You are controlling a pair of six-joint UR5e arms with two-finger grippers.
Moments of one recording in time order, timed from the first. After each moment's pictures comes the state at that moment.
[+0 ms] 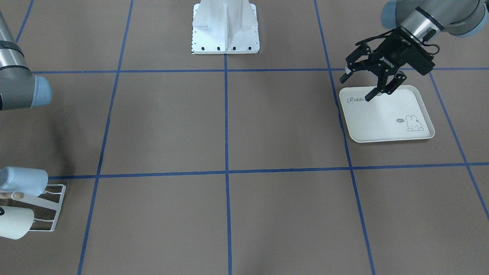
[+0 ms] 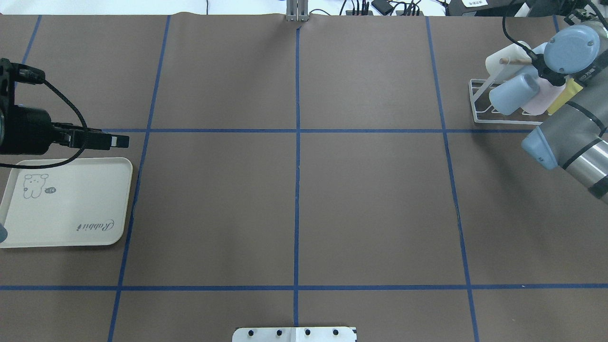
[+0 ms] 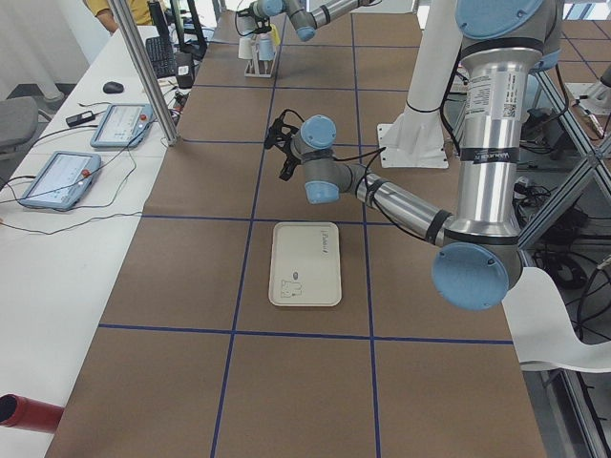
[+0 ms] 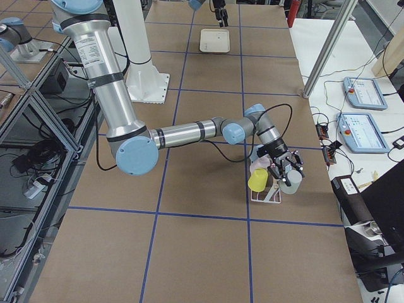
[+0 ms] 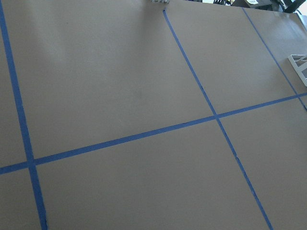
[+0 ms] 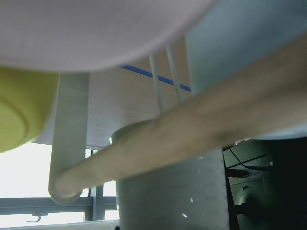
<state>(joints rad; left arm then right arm) -0.90 -1.59 -1.95 -2.52 -2.12 -0.99 1.05 -1.24 1.39 -1.32 1.08 -1.46</state>
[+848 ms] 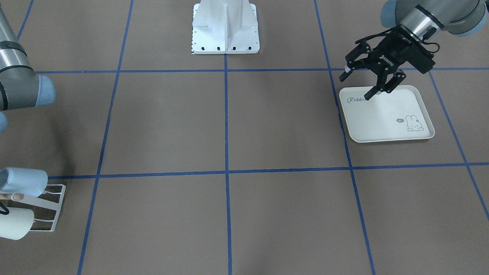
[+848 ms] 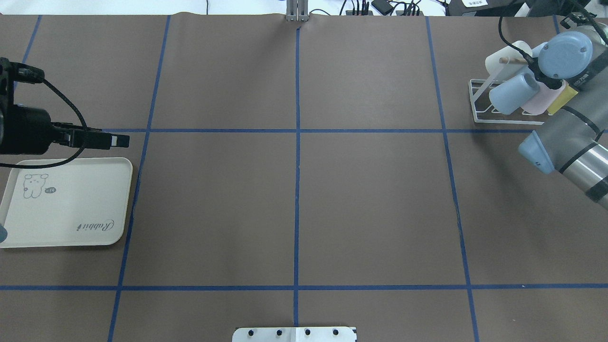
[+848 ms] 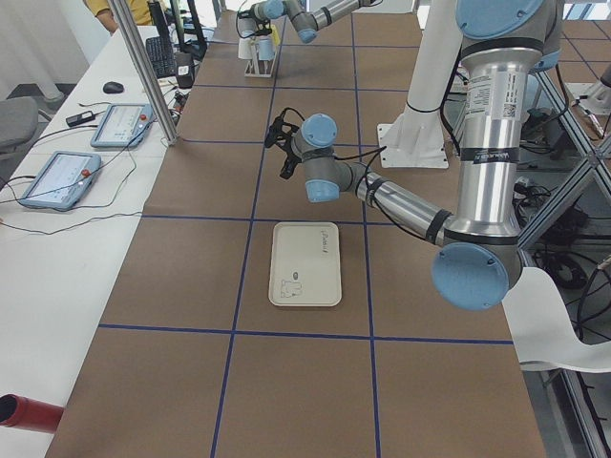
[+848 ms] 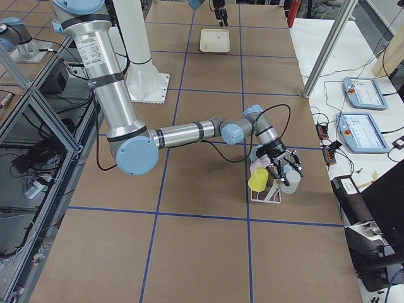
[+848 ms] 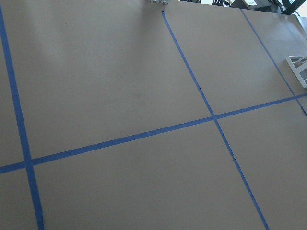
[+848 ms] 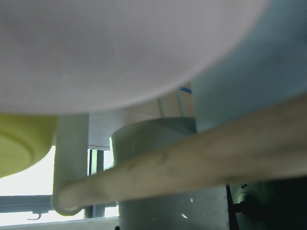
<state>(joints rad) -0.90 -1.59 -1.96 -2.52 -2.12 -1.00 1.04 -1.24 1.39 -1.32 1.06 -1.41</state>
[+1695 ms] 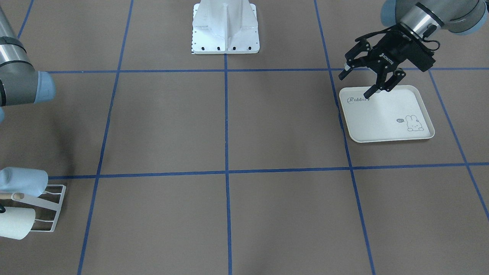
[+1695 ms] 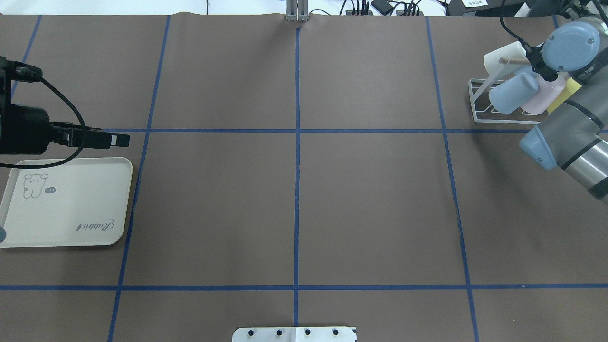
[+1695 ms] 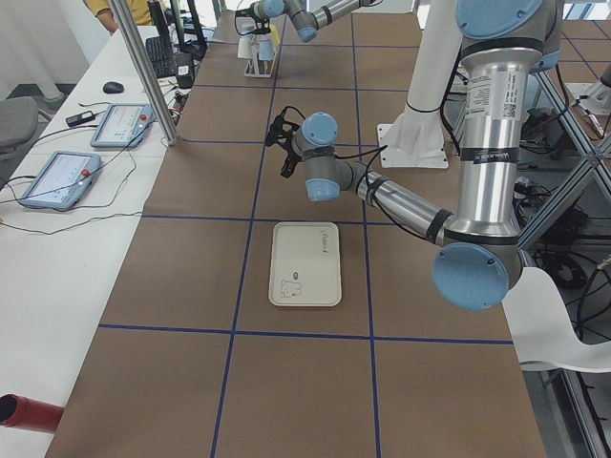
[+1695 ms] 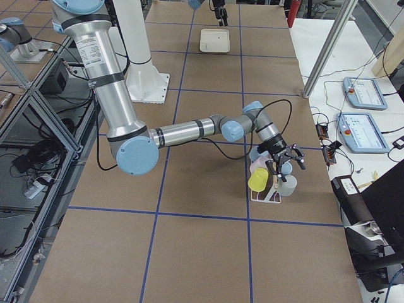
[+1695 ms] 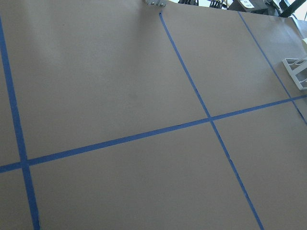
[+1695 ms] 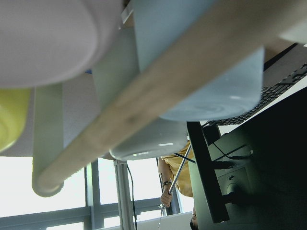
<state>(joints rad) -0.90 -1.59 -1.97 -2.52 -2.12 -1.01 1.07 -1.24 1.46 -1.32 1.13 -1.38</state>
